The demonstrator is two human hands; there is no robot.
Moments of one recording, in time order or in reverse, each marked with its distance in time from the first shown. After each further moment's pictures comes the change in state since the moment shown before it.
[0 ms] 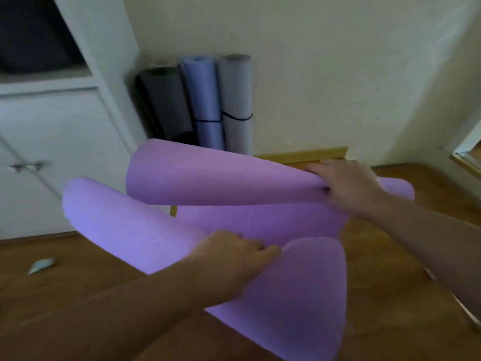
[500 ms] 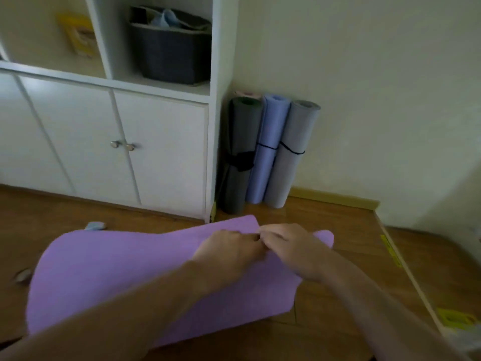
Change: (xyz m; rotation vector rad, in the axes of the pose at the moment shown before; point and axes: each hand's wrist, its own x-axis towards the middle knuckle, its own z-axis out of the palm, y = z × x) left_hand -0.125 -0.015 -0.030 -0.068 0.022 -0.454; right_hand -0.049 -0.234 -0.075 0.788 -0.381 -0.224
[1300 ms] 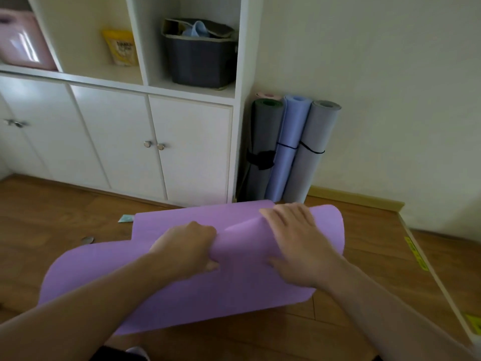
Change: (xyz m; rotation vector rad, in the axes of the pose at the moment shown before) left_hand -0.101 -0.044 -0.045 0.010 -0.262 -0.500; right_hand -0.007 -0.007 0.042 -0.724 0.227 -0.307
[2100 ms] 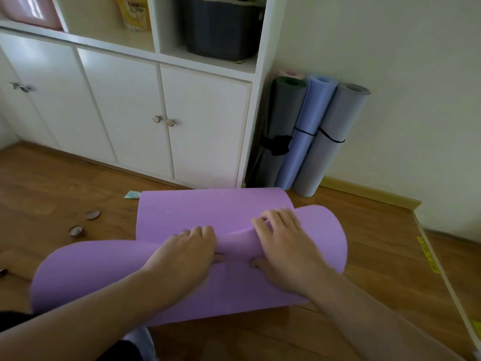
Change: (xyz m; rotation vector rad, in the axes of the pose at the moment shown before) left_hand -0.013 -0.006 0.055 -0.004 0.172 0.024; right_hand 0.028 -0.034 0.048 -0.009 -0.058 -0.076
